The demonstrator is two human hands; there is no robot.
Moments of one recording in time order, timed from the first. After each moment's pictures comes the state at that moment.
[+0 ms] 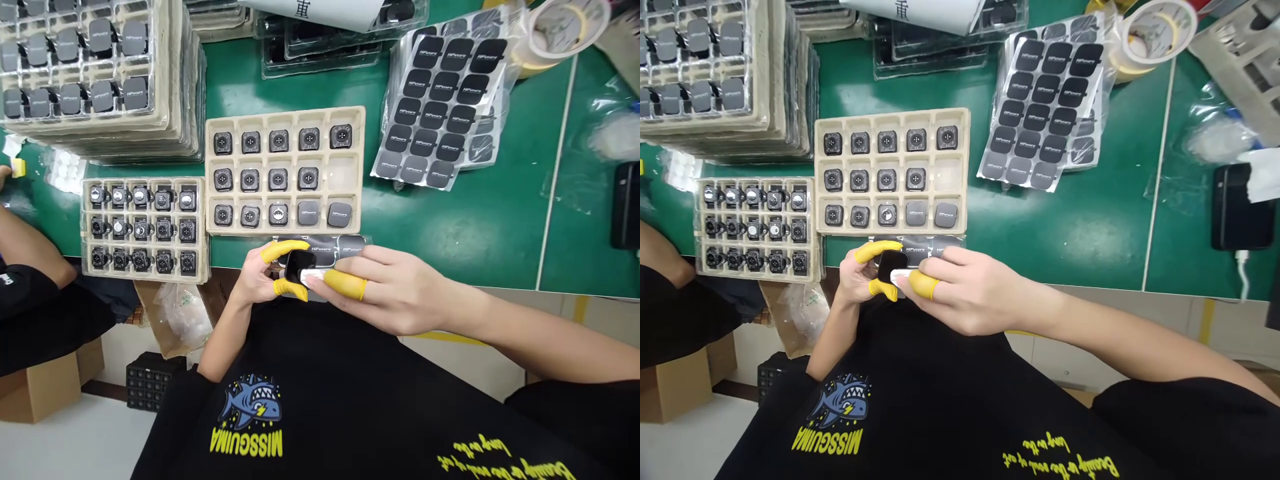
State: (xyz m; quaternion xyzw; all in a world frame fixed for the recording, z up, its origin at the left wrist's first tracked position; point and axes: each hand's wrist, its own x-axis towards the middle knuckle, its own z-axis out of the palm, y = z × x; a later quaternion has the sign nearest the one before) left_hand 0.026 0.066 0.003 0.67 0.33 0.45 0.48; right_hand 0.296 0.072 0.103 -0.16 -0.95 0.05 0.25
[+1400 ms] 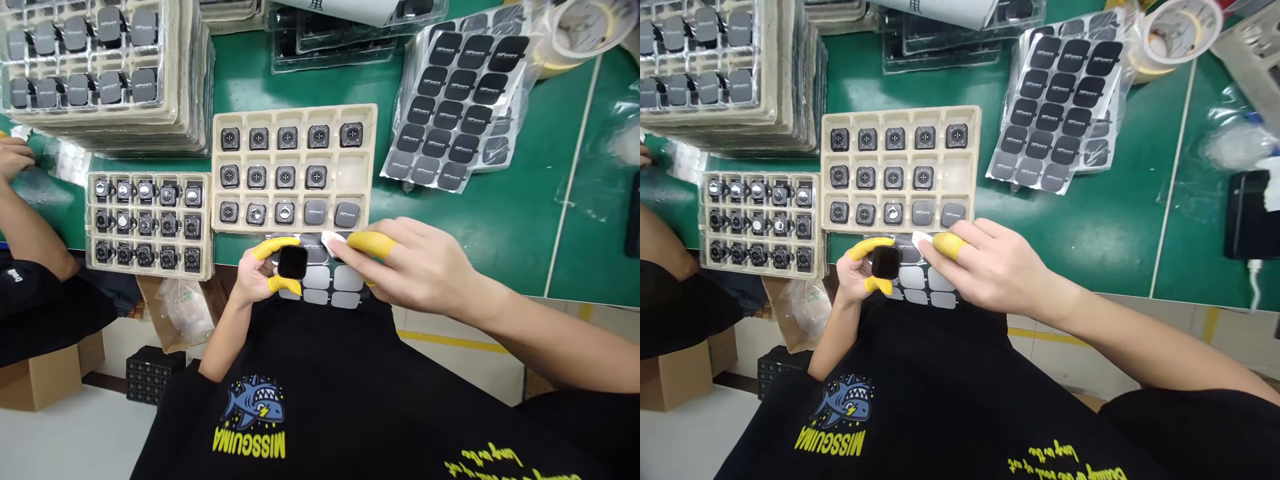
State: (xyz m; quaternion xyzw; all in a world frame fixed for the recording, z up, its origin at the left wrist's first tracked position) left_hand 0.024 0.066 0.004 0.60 0.34 0.52 0.50; right_hand 0.301 0.085 0.100 -0.24 -0.94 -0.05 0.24
